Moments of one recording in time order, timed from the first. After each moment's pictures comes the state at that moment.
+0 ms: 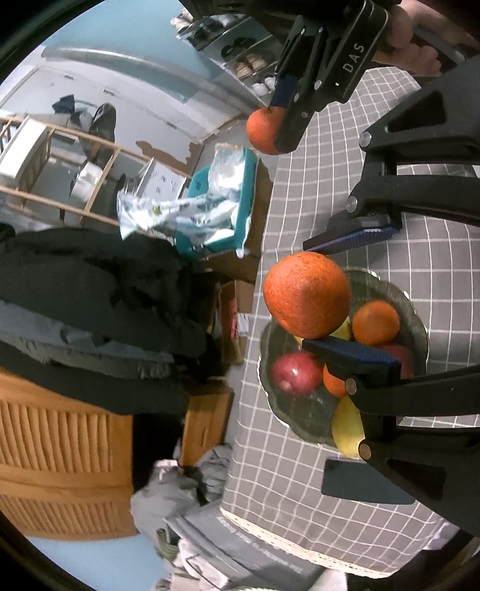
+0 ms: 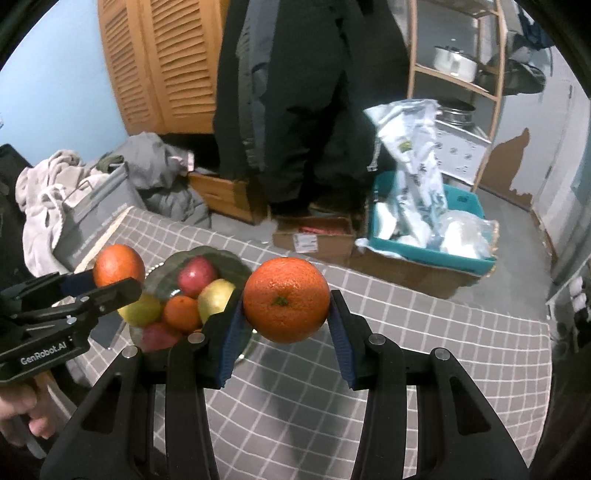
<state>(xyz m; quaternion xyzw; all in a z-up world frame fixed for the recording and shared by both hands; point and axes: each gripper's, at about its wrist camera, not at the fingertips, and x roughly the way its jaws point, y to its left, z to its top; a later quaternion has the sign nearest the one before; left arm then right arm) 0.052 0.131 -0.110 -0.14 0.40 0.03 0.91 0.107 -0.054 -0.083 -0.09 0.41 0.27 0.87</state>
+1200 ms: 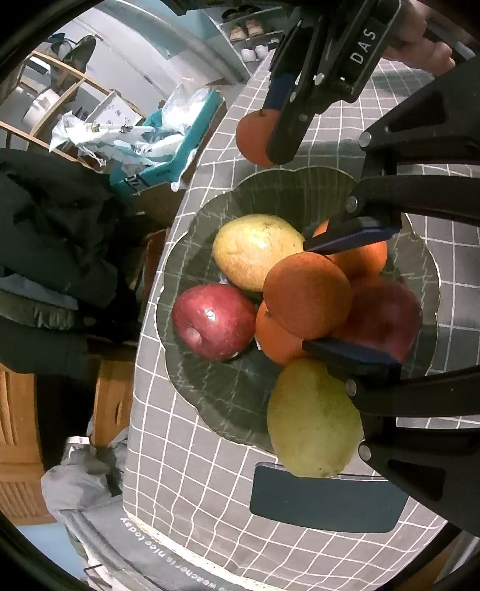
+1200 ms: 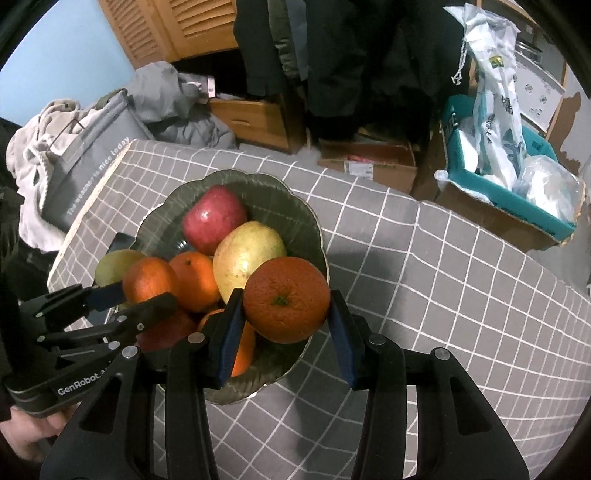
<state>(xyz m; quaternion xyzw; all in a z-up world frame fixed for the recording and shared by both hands) 0.082 0.176 -0.234 -0.18 0.52 0.07 0.84 0.147 0.021 -0.201 -0.09 0.53 0.31 0.79</state>
